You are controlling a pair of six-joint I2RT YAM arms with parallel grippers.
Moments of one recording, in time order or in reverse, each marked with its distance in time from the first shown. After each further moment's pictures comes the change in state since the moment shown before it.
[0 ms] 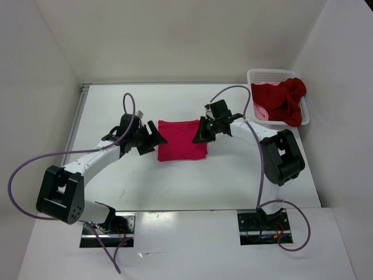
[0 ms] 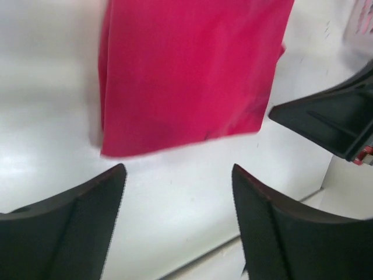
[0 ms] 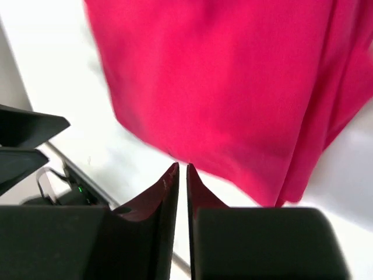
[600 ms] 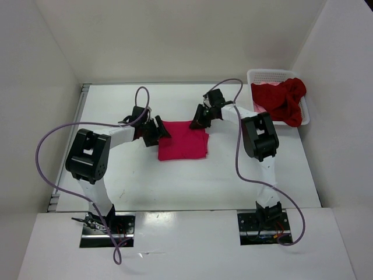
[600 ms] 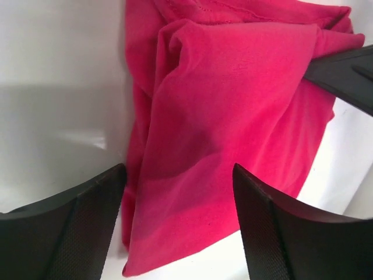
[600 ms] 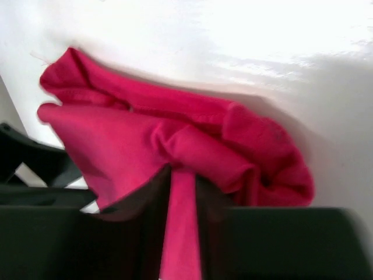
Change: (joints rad) left arm 0.054 0.474 0.267 0.101 0.021 0.078; right arm -0.101 0.468 0.476 0.002 -0.047 -0.014
